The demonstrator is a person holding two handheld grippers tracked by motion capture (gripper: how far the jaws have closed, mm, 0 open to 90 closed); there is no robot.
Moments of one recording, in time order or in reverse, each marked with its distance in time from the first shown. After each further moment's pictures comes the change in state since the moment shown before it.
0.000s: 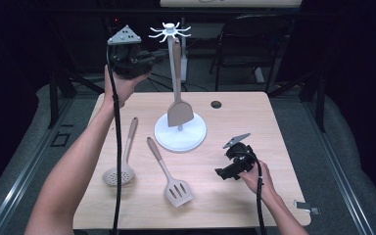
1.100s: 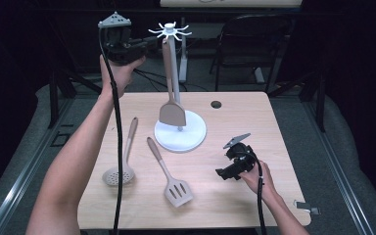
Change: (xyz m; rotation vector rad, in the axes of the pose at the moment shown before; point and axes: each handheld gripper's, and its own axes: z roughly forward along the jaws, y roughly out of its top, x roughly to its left) left arm 0.029 0.010 0.001 -0.044 0.070 -0.123; right arm 0.000 0.000 0.000 0.010 -0.002 -0.008
